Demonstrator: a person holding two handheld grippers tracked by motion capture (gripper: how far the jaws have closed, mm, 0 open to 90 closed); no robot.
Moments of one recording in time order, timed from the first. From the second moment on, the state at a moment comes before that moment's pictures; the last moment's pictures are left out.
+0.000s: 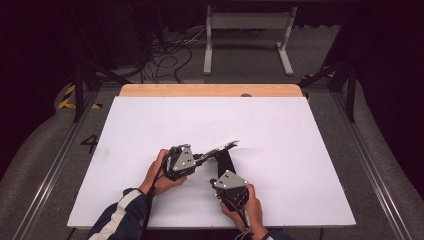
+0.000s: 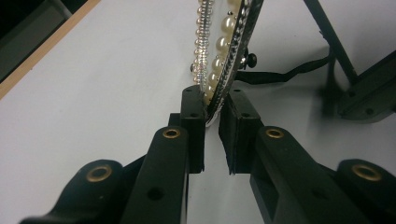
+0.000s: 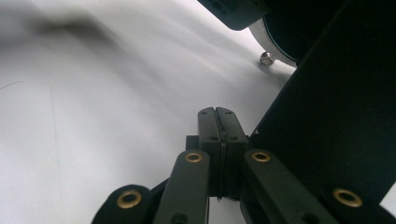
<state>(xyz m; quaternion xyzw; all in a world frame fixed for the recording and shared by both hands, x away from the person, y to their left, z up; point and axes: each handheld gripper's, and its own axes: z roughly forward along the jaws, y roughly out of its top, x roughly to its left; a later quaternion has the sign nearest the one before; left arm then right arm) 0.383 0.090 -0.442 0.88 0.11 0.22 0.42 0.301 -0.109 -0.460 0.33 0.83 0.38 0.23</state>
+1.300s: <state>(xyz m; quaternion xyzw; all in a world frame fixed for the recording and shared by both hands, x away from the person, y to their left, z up) 0.377 0.086 -0.440 0.87 0.09 0.23 0.44 0.313 -0.123 -0.462 0.34 0.83 0.40 0.18</state>
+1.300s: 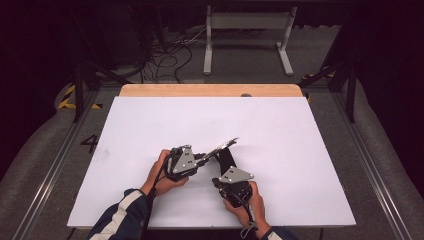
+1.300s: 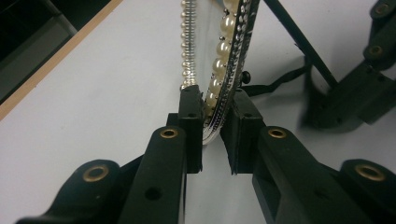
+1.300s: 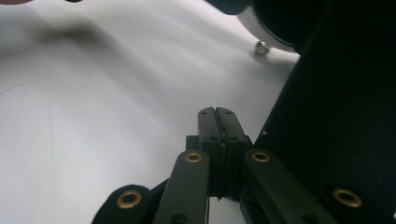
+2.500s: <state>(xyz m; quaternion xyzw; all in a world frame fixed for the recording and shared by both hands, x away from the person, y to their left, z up) 0.369 0.078 -0.439 0.86 0.10 0.23 0.44 0.332 -0.153 -0.461 0.32 0.85 0.39 0.17</state>
